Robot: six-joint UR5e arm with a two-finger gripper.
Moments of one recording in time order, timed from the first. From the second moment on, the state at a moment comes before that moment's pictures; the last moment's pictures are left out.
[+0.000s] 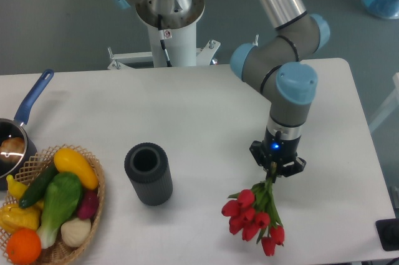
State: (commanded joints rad) arm 2.67 -2.06 -1.57 -0.74 1.26 1.07
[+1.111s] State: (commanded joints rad) arm 2.71 -1.95 -1.49 -0.74 0.98 0.99
